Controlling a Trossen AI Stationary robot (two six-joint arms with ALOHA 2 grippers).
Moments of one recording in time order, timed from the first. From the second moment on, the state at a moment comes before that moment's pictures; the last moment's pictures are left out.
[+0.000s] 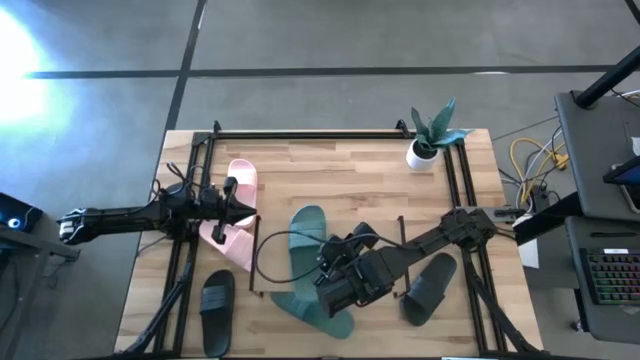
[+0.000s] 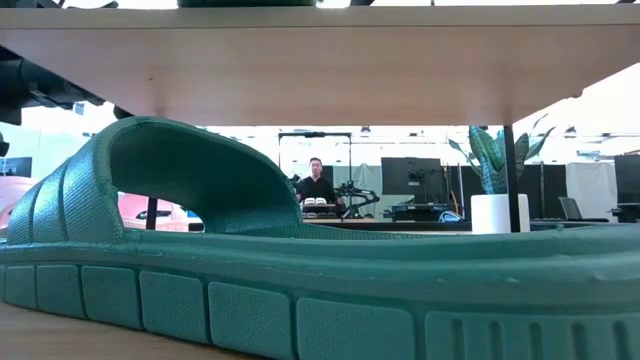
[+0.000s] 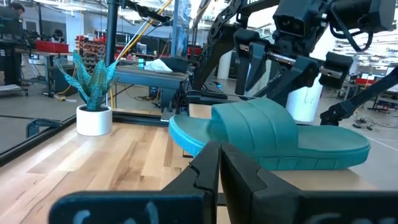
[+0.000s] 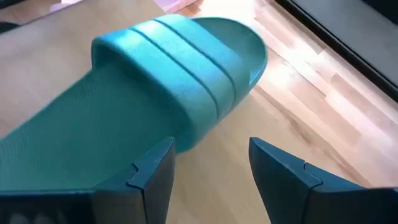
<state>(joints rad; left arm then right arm) 0.18 0.29 0.01 0.35 0.26 -0.15 0.48 2.22 2.36 -1.53 0.73 1.12</state>
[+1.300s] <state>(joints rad) 0.18 0.29 0.01 0.35 0.25 -0.15 0.60 2.18 2.01 -1.16 0.47 1.98</state>
